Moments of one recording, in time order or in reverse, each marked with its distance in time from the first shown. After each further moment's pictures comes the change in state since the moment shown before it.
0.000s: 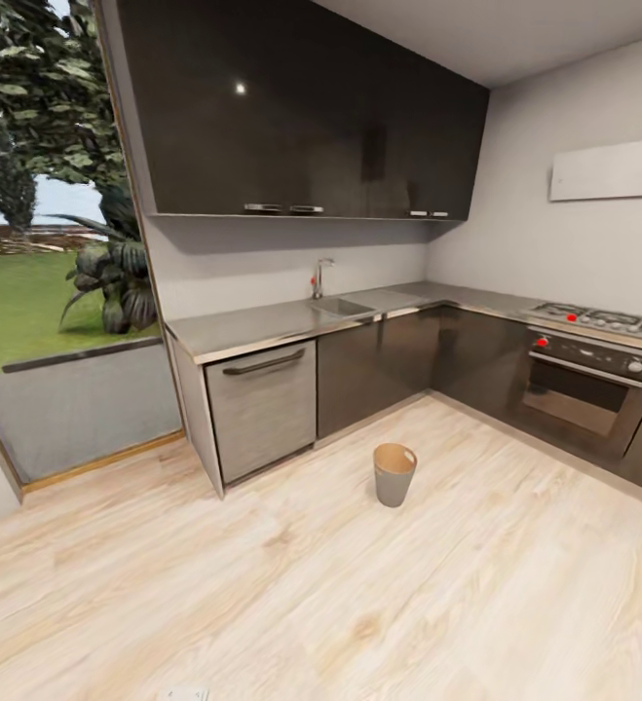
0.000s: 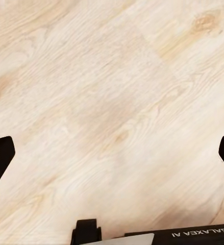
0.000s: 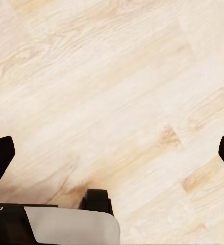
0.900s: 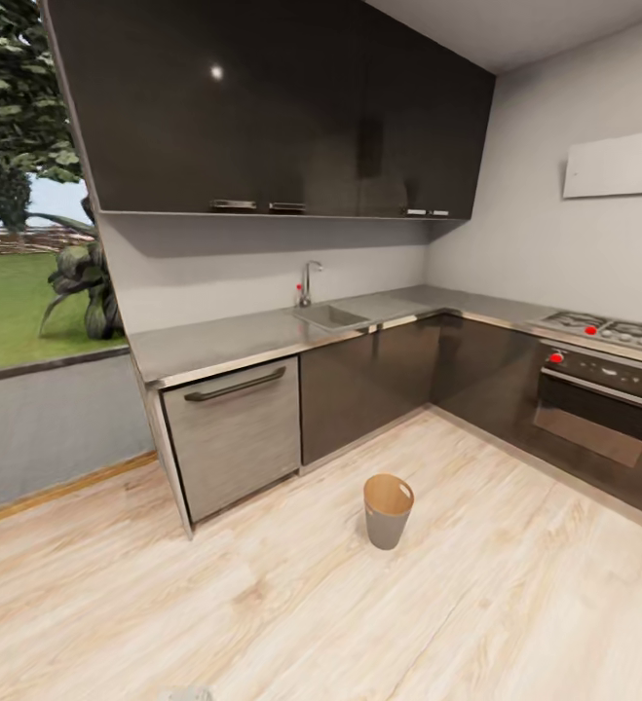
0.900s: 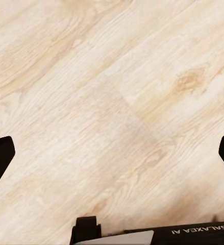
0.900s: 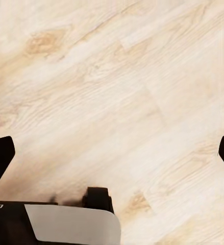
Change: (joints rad) left arm 0.000 -0.001 0.000 0.009 -0.001 0.000 0.000; right arm 0.000 0.000 -0.001 0.007 -0.002 0.000 0.000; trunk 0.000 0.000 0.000
